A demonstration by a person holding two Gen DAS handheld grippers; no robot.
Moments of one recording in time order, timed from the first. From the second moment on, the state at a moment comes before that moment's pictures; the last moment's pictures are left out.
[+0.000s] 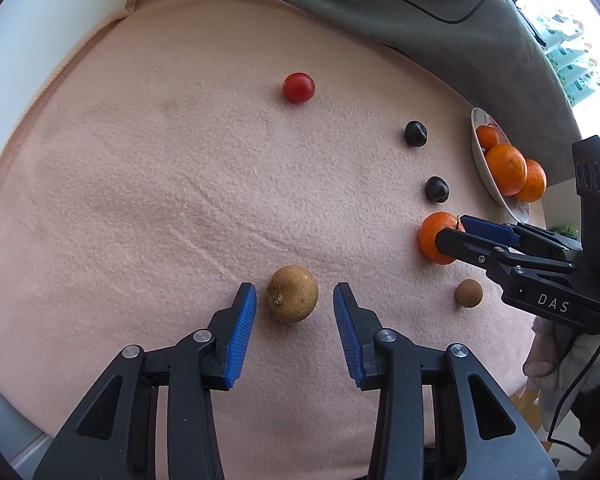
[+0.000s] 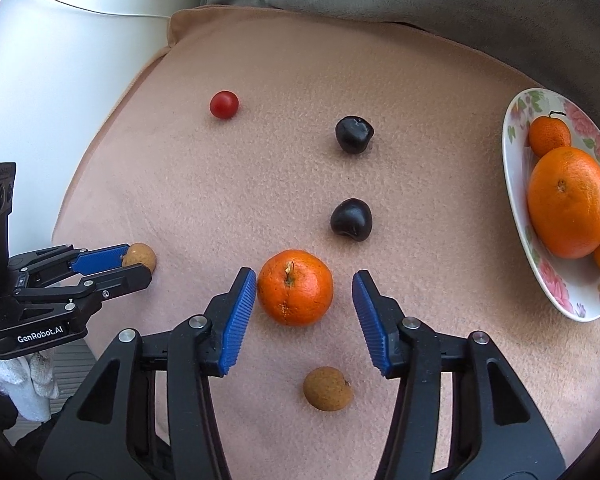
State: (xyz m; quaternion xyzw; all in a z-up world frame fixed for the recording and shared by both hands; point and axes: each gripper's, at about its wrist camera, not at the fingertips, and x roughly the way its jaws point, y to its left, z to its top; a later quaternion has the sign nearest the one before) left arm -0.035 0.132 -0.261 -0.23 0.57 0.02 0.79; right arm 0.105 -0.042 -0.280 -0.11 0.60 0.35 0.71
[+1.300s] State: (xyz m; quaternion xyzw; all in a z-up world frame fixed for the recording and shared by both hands) left arm -0.012 0.128 -0.239 -0.22 0.54 0.02 0.81; right arm 0.107 -0.085 -0.252 -0.06 0.57 0.34 0.74
